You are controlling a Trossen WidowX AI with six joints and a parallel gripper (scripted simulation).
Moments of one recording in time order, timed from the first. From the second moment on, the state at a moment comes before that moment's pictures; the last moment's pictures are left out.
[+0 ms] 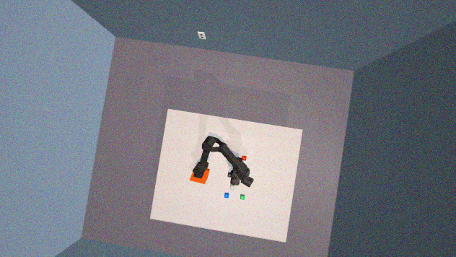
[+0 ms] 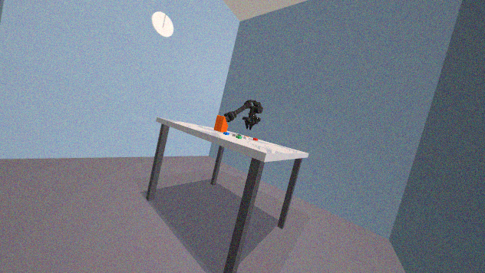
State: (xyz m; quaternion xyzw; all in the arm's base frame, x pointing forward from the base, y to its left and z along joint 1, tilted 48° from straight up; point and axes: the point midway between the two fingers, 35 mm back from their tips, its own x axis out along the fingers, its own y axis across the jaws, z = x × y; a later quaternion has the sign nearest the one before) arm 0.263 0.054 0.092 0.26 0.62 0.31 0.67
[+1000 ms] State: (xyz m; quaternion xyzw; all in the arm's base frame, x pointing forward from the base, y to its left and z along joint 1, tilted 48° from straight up) arm 0.260 0.109 0.047 0.26 0.62 0.31 0.67
